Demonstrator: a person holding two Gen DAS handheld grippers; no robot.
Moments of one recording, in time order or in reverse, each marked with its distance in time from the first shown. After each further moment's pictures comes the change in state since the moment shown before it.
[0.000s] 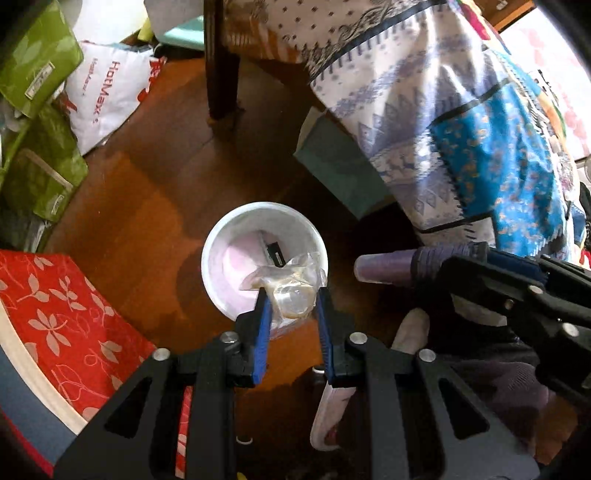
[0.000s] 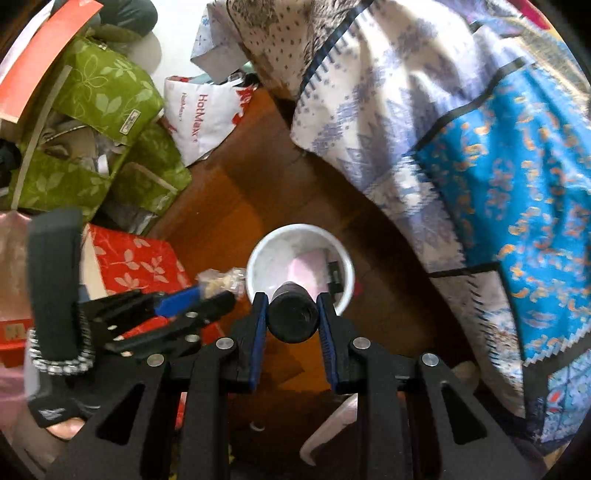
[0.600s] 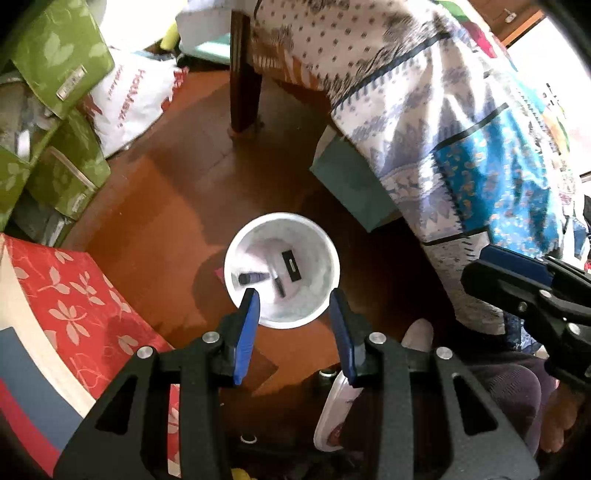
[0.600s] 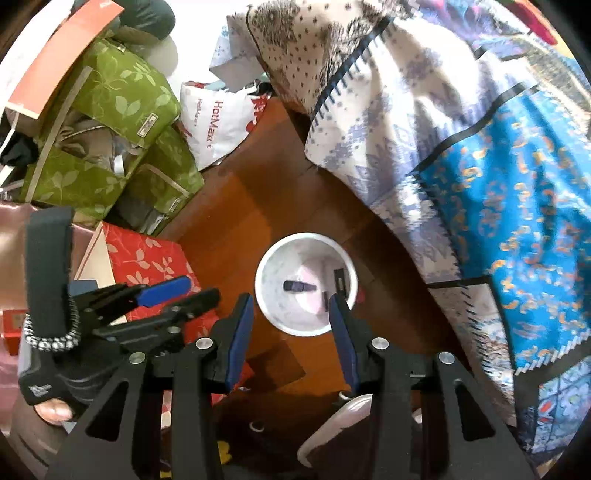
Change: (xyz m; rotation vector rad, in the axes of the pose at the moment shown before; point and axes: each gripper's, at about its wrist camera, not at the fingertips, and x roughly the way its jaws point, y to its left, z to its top) left arm -0.044 0.003 -0.007 -0.026 -0.074 0.045; right arm -0.028 0.002 -0.006 -0.052 -0.046 0.003
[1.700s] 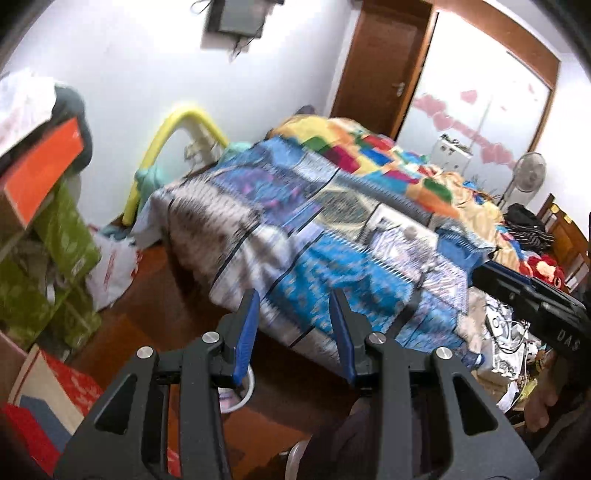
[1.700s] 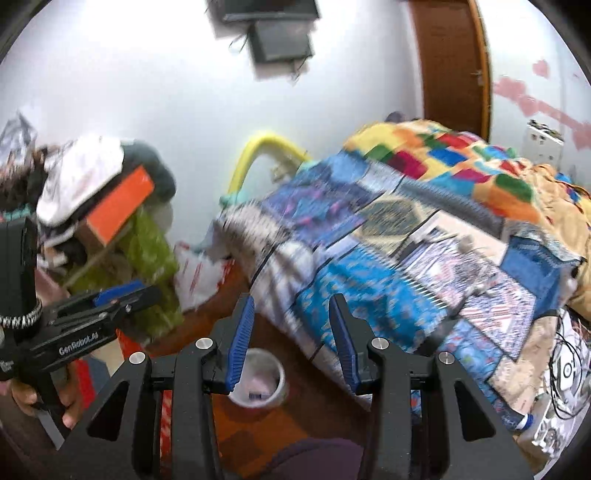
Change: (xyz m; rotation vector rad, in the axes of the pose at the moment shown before) left arm -0.244 -0.162 -0.056 0.254 -0.579 -0.135; right arm -0.275 -0.045 -0.115 0.048 -0.678 -0.161
